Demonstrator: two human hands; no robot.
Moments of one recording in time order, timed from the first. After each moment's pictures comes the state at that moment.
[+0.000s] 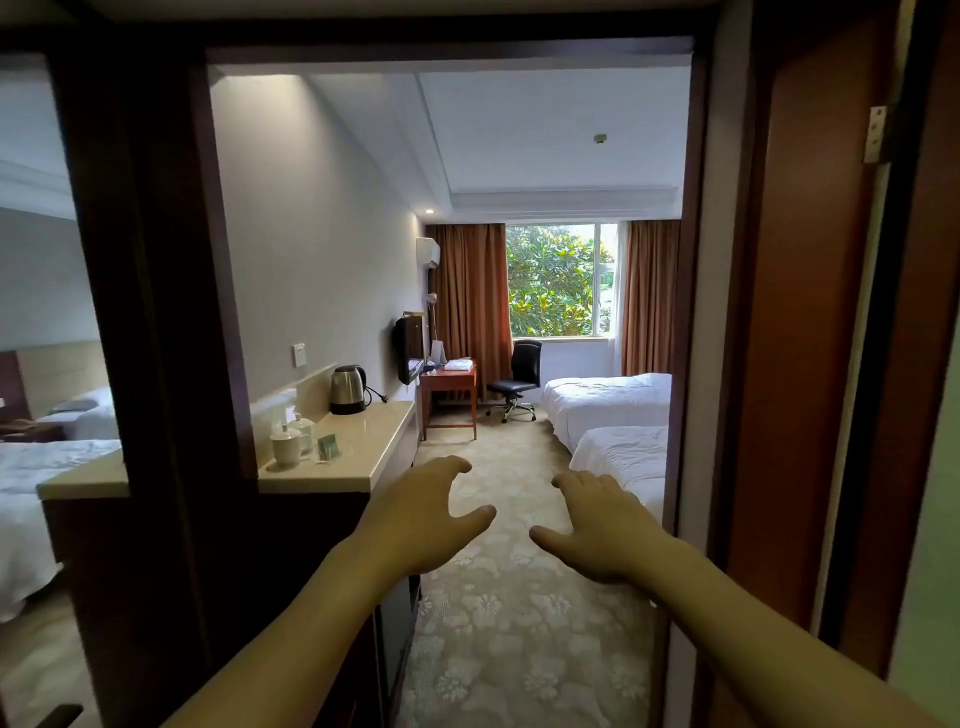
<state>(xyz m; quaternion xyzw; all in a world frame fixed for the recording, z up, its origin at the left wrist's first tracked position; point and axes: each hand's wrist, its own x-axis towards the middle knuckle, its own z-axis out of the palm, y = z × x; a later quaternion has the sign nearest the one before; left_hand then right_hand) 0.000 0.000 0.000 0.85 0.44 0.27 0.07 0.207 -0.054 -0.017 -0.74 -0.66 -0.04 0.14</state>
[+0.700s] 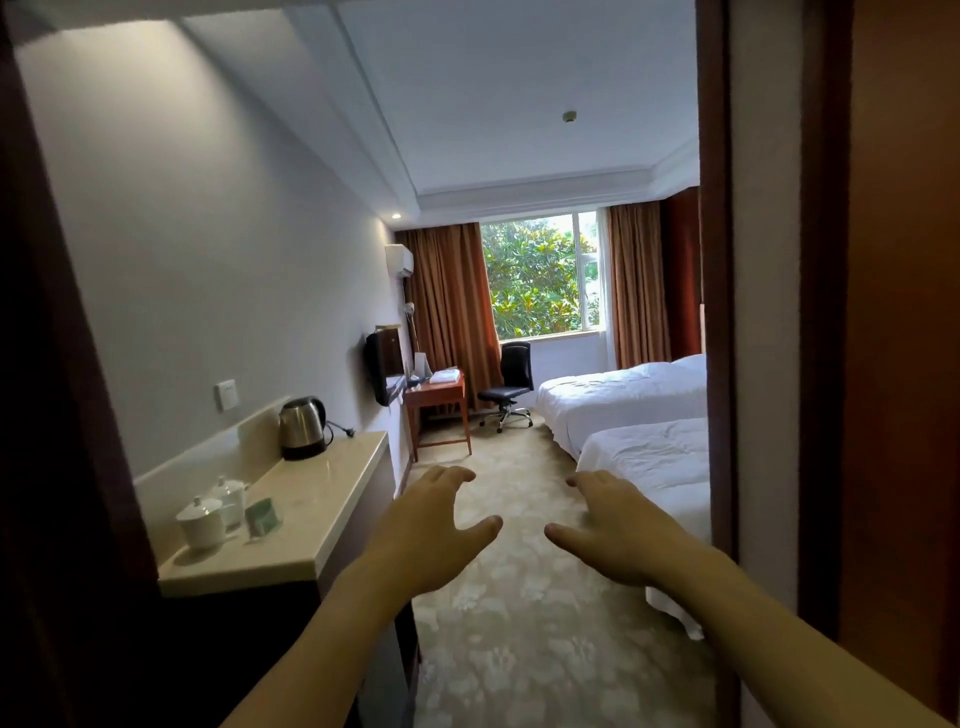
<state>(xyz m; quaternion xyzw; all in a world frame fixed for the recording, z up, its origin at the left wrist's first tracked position) 0.130 0.246 -0.032 0.86 0.42 0.26 0.08 0.343 0.186 -0.056 -0.75 -0.62 0.03 0.23</state>
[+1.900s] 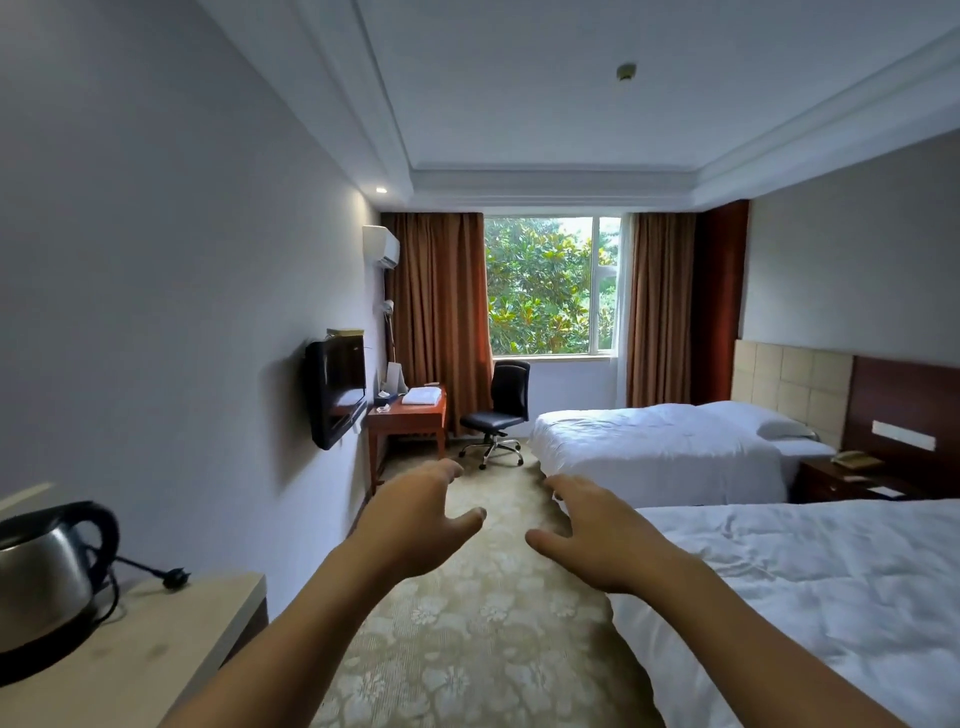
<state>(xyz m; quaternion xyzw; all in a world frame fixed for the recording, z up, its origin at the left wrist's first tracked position) 0.441 1.086 0.007 0.86 0.43 0.27 0.06 0.638 1.002 -0.001 -0.73 -0.64 0.02 0.23</state>
